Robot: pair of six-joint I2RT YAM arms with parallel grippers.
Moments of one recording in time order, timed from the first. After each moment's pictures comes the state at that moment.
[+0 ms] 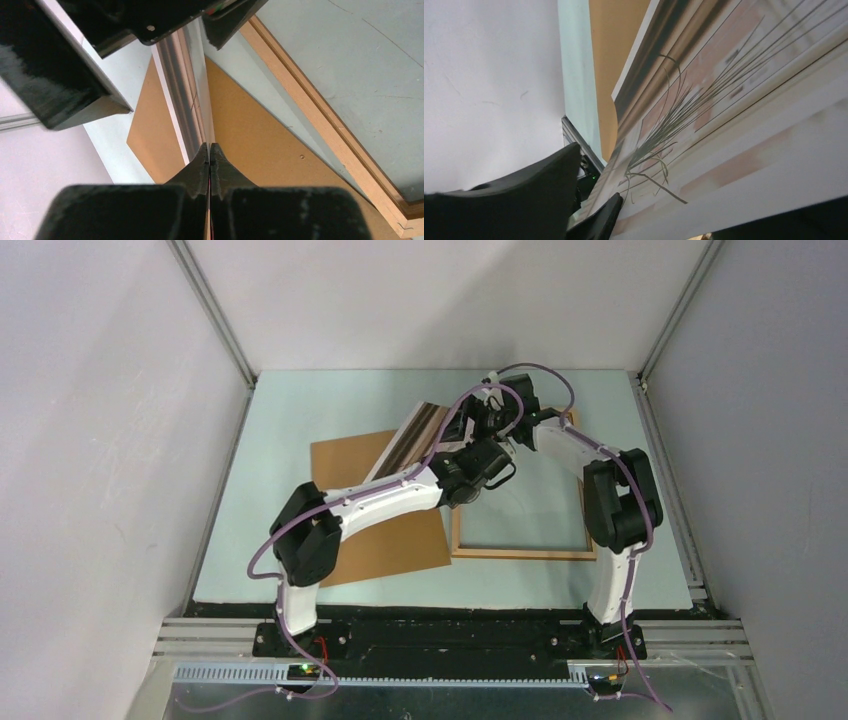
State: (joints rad) left arm -1.00 1.91 1.59 -0.64 -0.67 0.22; right arm 0.37 1.96 1.47 -0.20 -0.68 0.74
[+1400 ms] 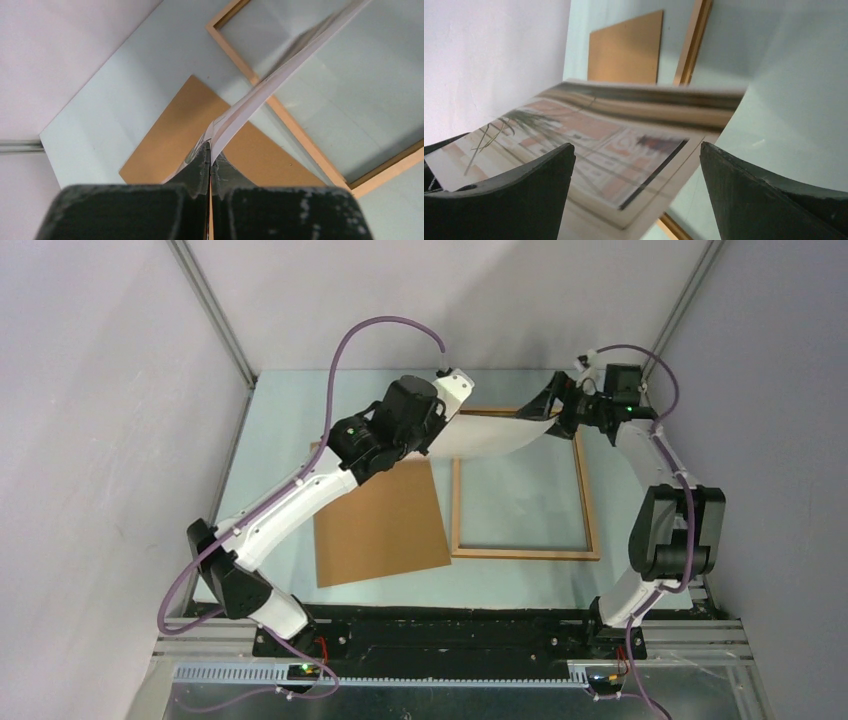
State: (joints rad) left arm -0.82 1.54 1.65 -0.67 -0.35 0.21; right arm -0.01 1.69 1.36 -0.33 -0.85 0.47
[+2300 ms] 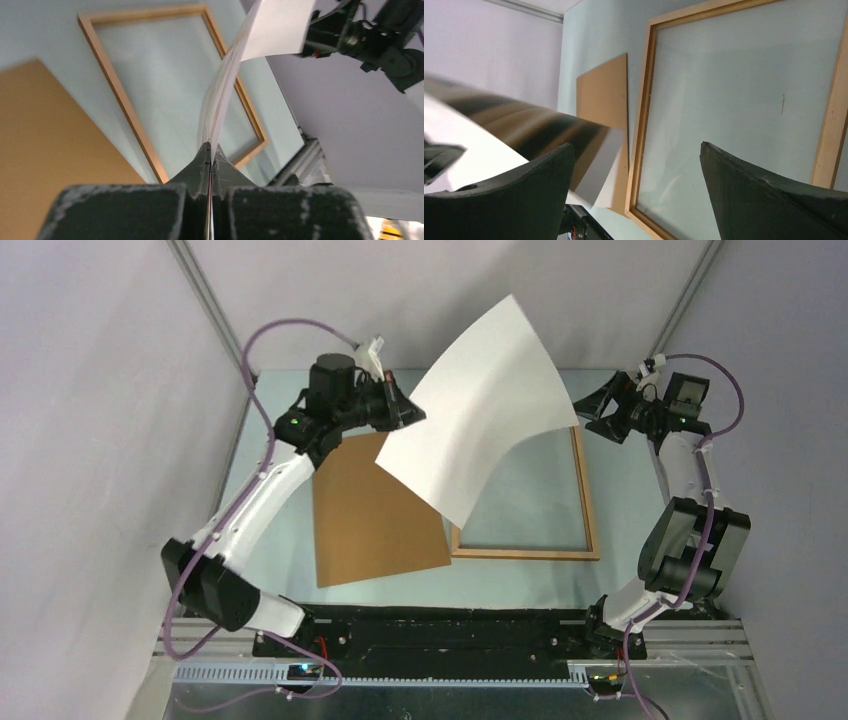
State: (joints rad) left arm -0.47 1.41 1.55 -0.49 0.34 -0.47; right arm -0.31 1.59 1.31 -0.34 -0.90 0.44
